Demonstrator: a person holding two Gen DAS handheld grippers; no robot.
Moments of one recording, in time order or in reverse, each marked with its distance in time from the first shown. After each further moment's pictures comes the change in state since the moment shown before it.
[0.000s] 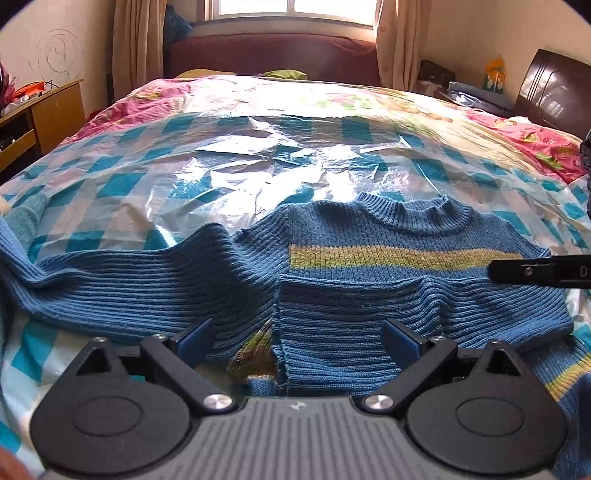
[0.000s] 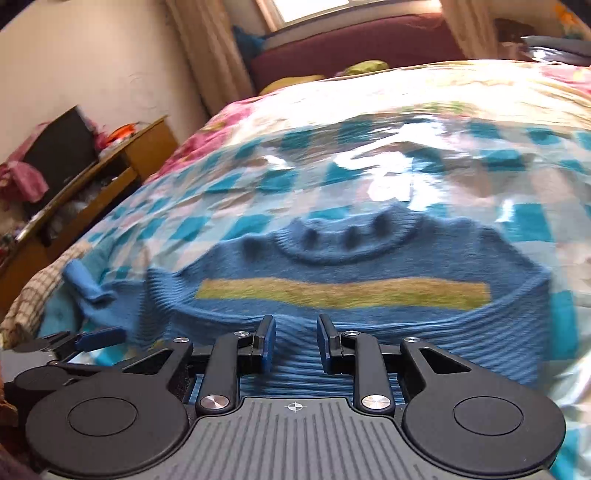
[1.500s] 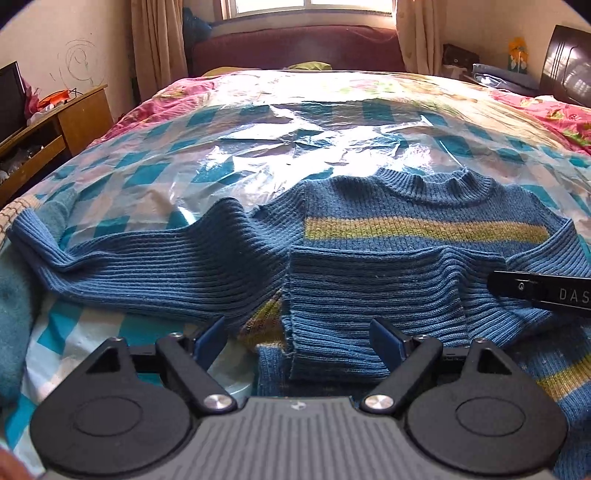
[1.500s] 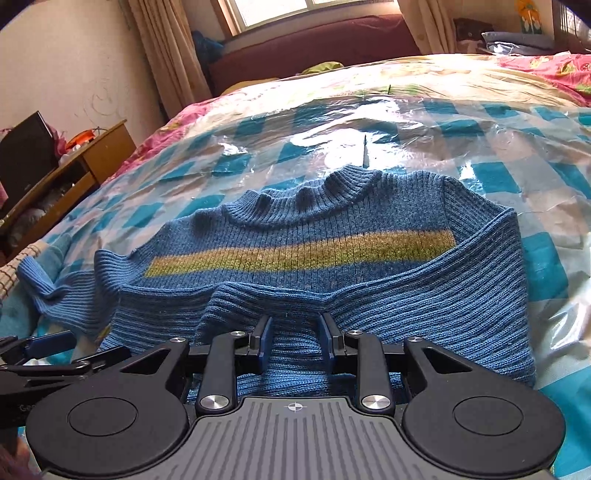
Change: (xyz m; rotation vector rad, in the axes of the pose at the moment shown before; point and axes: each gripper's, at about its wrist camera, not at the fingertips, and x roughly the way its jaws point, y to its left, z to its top) left arm -0.002 -0.019 -0.019 0.017 0.025 0.132; right arm 0.021 0.006 -0.041 0.024 -0.021 -0.075
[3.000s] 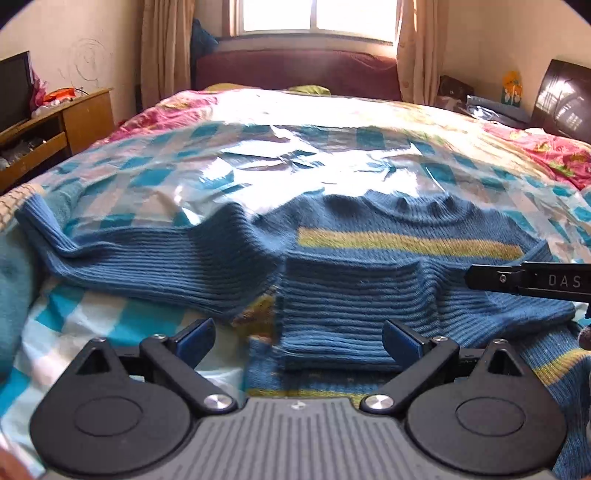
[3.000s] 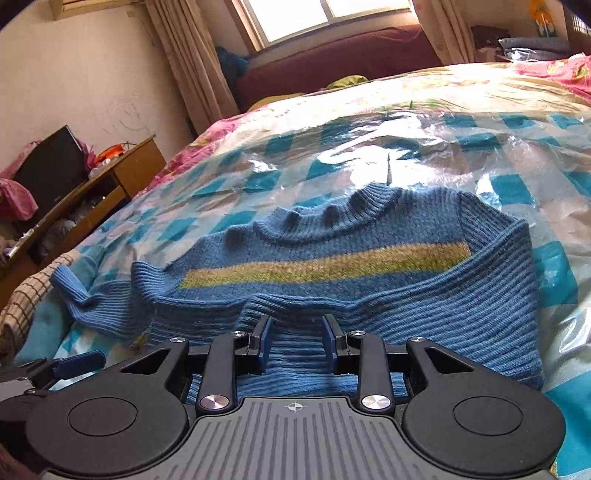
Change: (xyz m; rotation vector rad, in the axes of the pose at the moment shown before) left arm -0.037 0.019 -0.016 -0.075 -0.113 -0.028; right arm -0.021 0.007 0.002 -0.012 -0.052 0.111
